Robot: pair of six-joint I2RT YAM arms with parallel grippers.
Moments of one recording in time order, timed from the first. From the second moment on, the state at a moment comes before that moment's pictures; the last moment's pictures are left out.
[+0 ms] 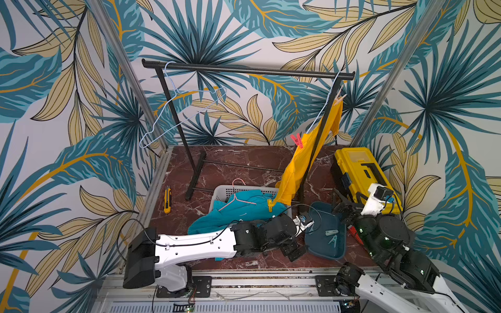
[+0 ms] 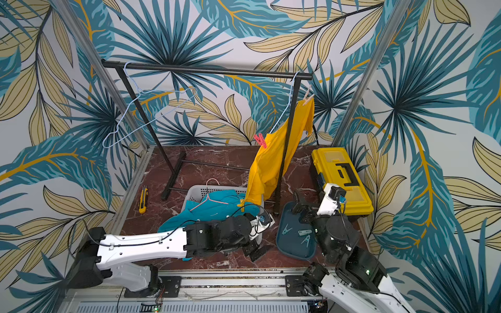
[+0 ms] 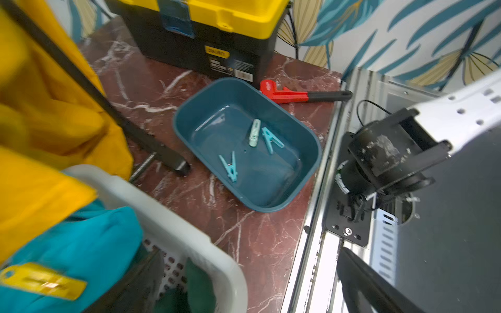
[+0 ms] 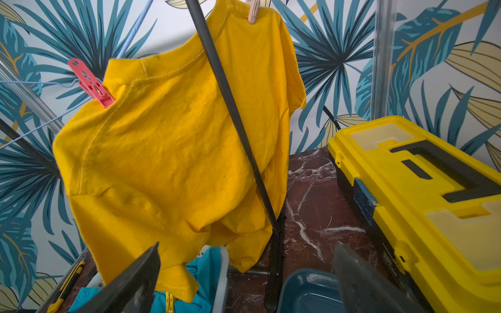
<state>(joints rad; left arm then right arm) -1.31 1.43 1.18 -0.36 -0.19 -0.17 0.74 0.46 0.86 -0.55 0.67 0.39</state>
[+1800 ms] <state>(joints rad) -0.42 1.63 1.32 -0.75 0.14 -0.67 0.74 0.59 0.81 -0.46 0.53 0.53</state>
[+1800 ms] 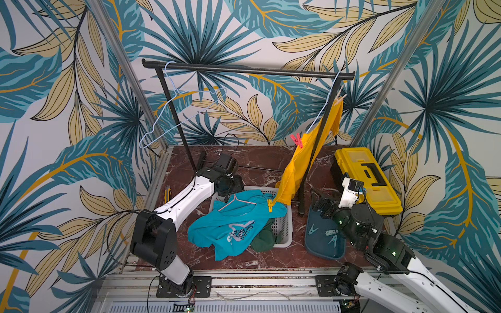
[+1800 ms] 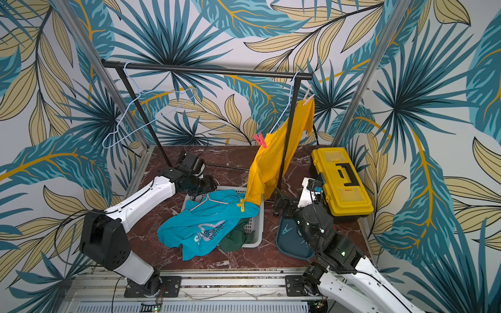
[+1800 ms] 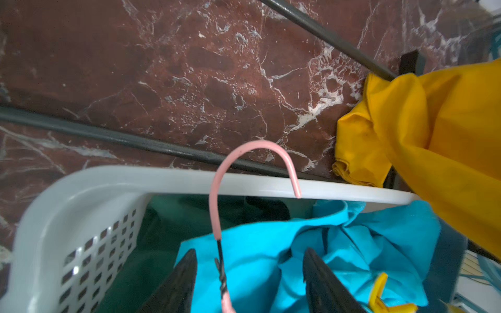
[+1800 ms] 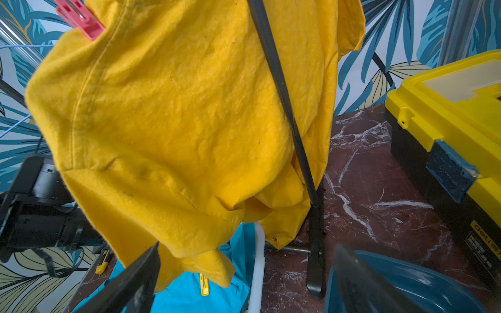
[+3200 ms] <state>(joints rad) -0.42 1.17 1.32 -0.77 0.33 -0.30 0.74 0.69 0.91 -0.49 0.32 0.50</state>
